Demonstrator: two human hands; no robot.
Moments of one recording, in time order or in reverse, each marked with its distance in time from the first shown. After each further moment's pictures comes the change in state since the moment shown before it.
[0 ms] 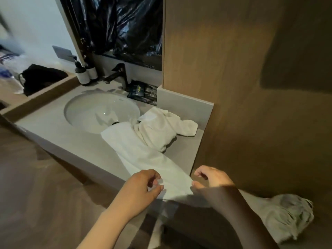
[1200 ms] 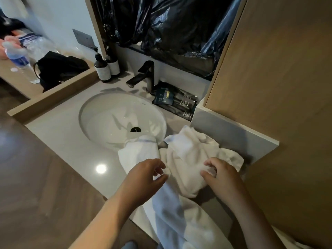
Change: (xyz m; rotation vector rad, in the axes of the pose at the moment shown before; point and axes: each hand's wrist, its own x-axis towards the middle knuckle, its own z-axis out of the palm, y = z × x) left_hand 0.145 -0.083 -0.089 -0.019 0.138 -0.088; right_hand 0.204 -0.076 0.022 0.093 -0.017 -0.065
